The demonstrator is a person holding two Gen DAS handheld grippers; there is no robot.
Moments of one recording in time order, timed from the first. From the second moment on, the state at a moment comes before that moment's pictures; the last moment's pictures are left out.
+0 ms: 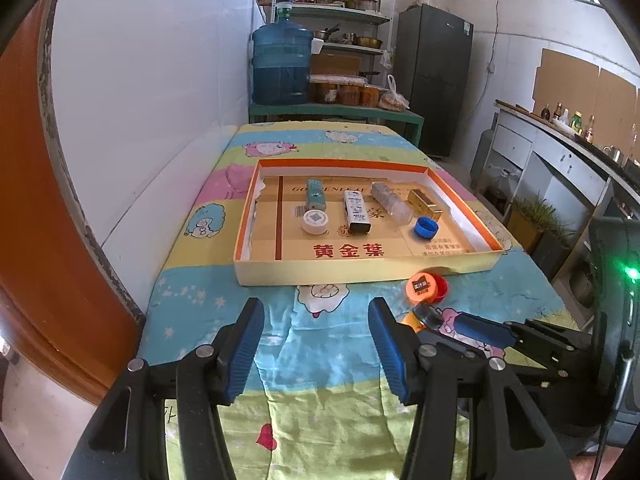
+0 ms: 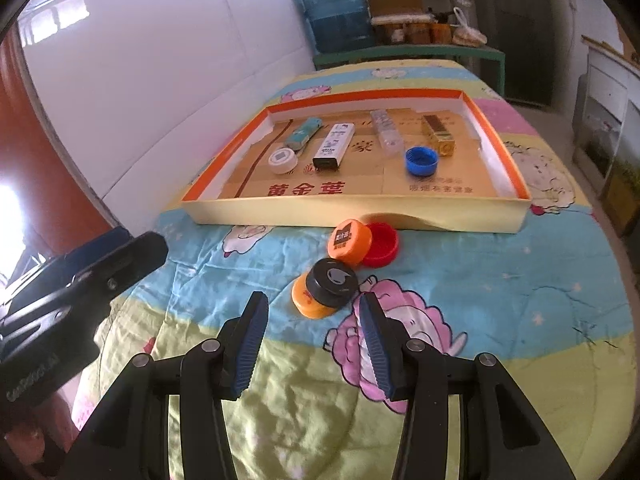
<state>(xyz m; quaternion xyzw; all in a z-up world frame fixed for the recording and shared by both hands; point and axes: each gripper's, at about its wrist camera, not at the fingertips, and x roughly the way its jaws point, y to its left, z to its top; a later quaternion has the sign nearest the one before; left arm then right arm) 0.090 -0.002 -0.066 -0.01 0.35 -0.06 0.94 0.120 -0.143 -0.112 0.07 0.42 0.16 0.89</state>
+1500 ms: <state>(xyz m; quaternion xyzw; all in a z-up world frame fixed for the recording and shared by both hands) 0.125 -0.068 -0.116 0.01 0.41 -0.16 0.90 0.117 -0.204 -0.103 0.08 0.40 0.09 0.91</state>
